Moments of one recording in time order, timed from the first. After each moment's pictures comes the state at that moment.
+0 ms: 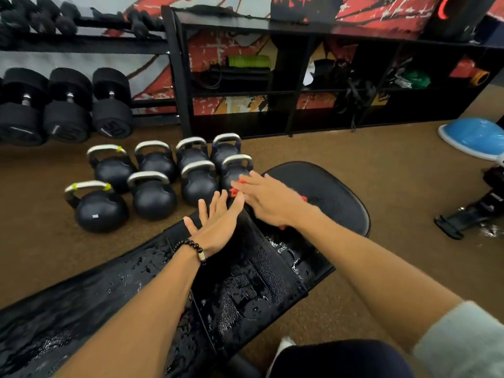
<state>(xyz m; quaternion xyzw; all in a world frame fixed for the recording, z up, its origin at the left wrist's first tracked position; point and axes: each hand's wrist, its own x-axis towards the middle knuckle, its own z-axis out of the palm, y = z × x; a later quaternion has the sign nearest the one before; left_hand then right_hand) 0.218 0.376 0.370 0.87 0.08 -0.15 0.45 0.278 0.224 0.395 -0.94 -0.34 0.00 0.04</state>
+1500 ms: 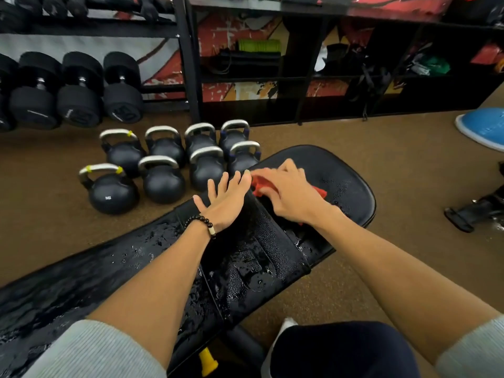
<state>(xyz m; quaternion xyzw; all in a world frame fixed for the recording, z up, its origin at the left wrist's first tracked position) 0.211 0.375 0.376 0.86 0.07 -0.15 0.48 0.243 0.205 0.390 -0.95 -0.29 -0.06 0.14</state>
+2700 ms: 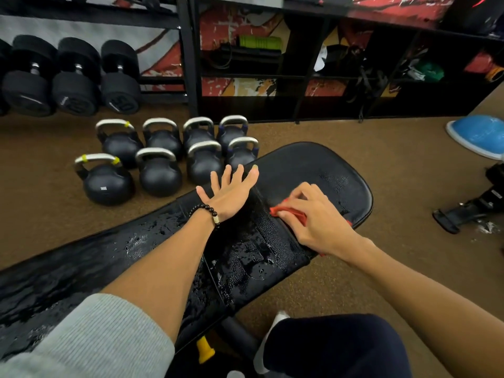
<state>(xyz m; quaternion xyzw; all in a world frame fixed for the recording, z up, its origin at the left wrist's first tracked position) 0.215 0.377 0.369 0.89 0.05 -0.15 0.43 0.176 0.166 0.385 -0.94 -0.27 -0.07 0.20</state>
